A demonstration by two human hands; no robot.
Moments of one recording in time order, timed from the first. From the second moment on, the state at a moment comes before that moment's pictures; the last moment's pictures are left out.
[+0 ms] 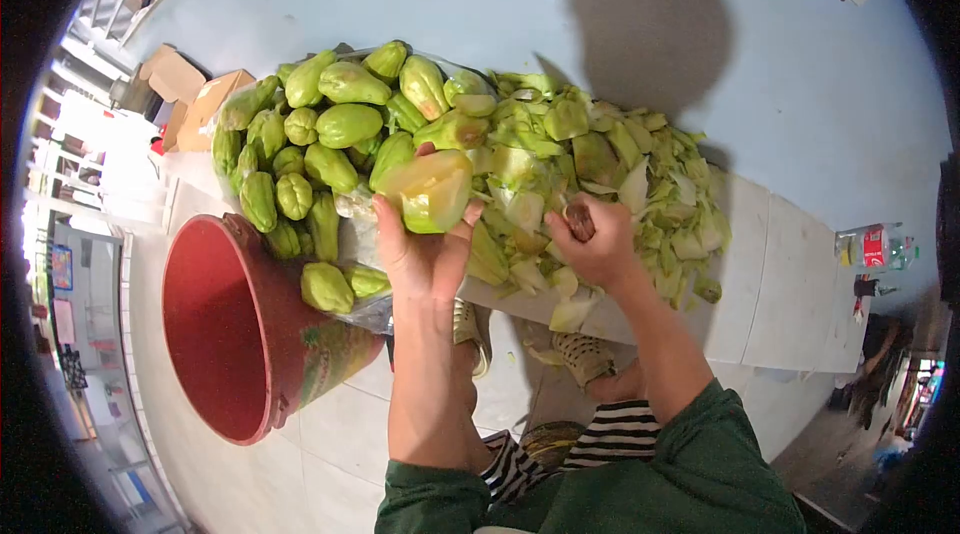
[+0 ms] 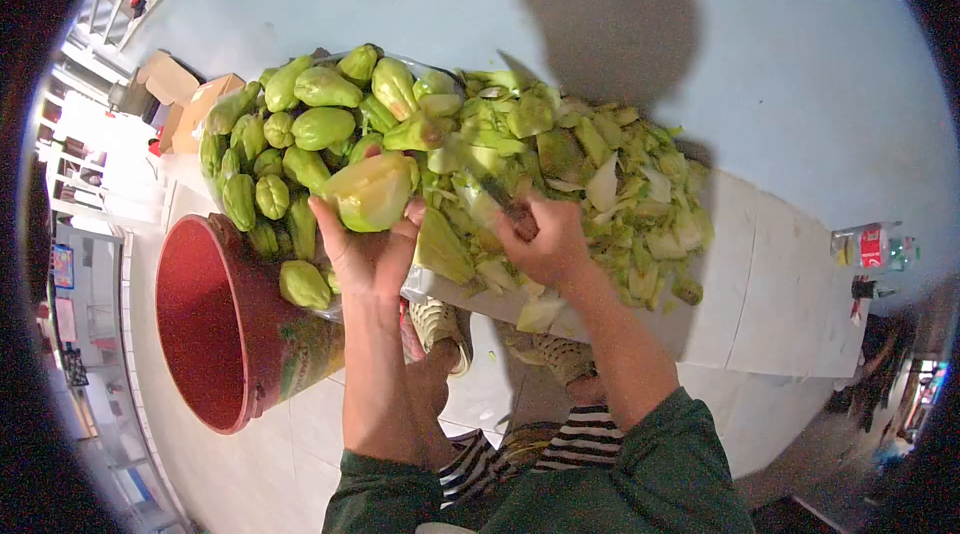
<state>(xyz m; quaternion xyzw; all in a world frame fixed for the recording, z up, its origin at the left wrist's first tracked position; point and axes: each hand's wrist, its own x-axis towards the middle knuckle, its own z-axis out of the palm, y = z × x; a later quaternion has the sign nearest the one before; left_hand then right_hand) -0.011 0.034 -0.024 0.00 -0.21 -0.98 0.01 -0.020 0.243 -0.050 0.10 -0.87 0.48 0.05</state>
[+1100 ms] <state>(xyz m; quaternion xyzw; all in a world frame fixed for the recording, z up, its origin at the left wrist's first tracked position) -0.027 0.054 -0.048 0.11 -0.21 -0.95 0.18 0.018 0.214 -0.046 0.34 -0.83 0.43 0.13</state>
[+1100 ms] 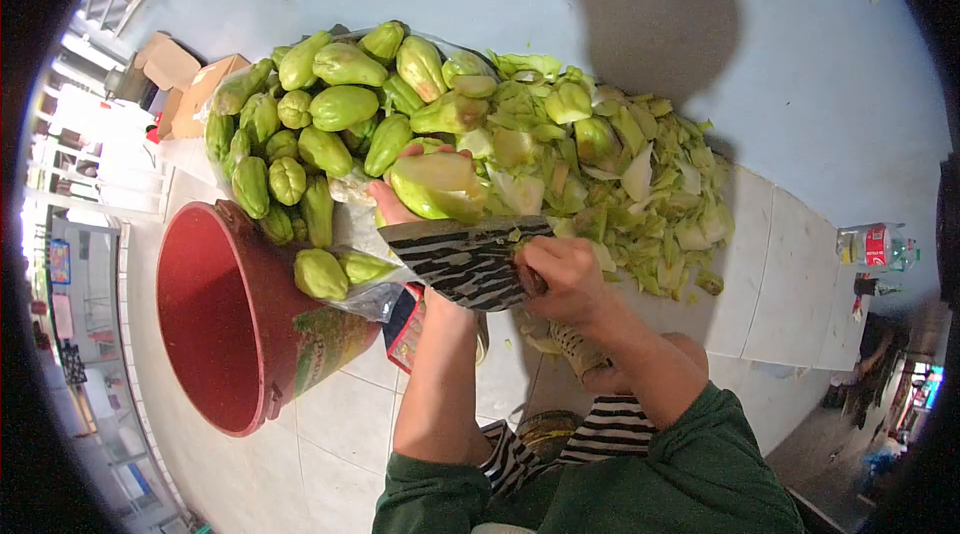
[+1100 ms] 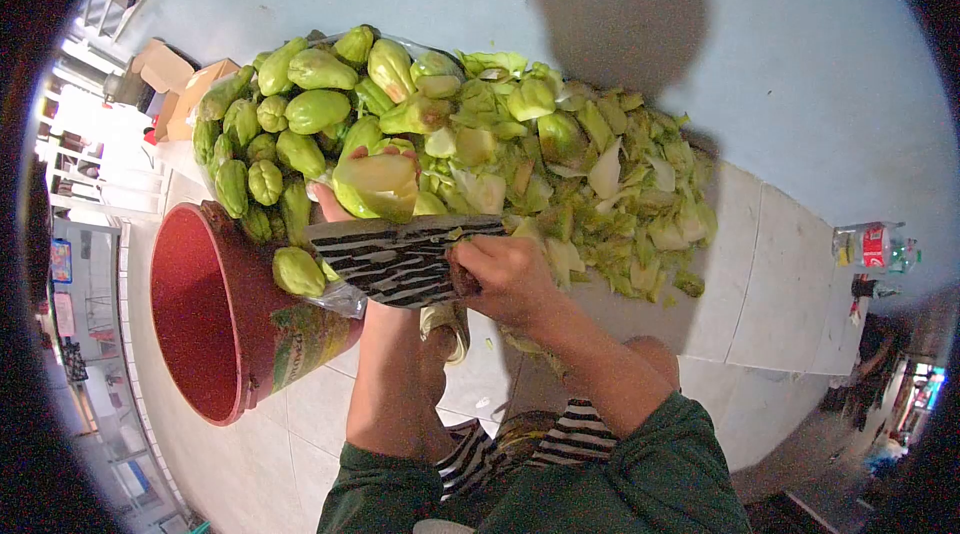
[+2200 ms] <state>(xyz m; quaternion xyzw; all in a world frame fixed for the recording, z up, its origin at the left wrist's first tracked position) -0.008 0.084 -0.030 0.14 -0.35 -0.91 0.18 0.002 0.199 -0.069 0.23 -0.84 0.47 0.13</state>
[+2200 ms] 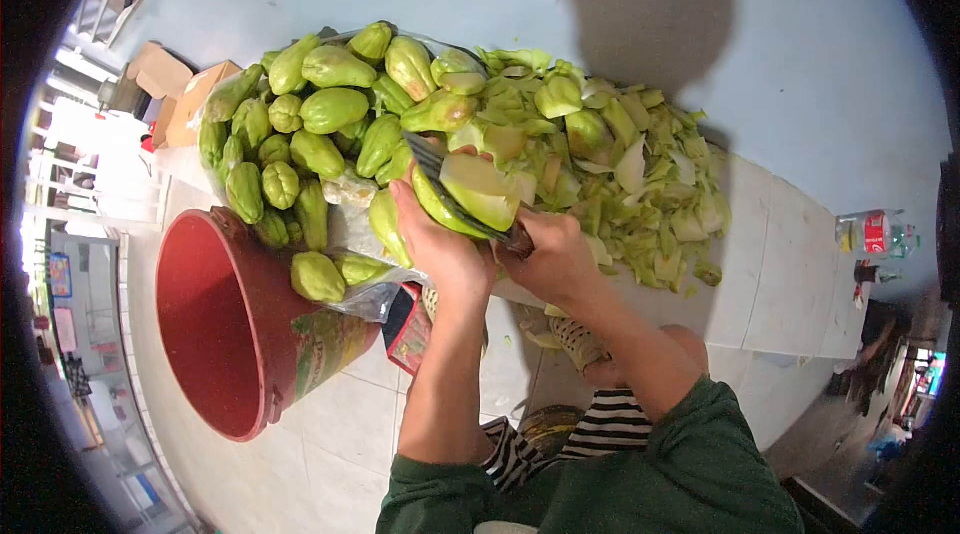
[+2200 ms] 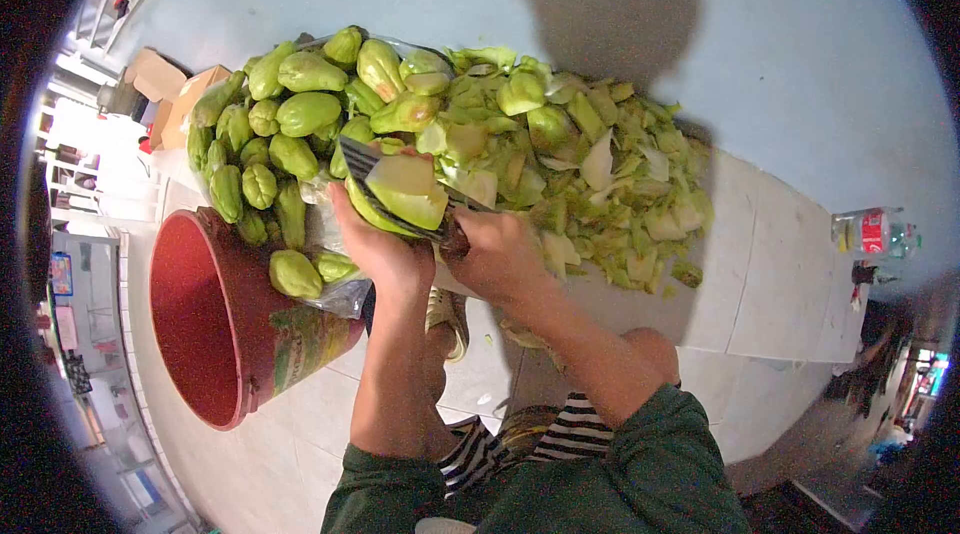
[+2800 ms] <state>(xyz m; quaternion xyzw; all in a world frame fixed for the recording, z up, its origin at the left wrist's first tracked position) -0.019 0.062 -0.025 0.12 -0.18 -0.98 0.04 -0.028 0.228 -0.050 0.07 -0.74 0.66 -0.10</state>
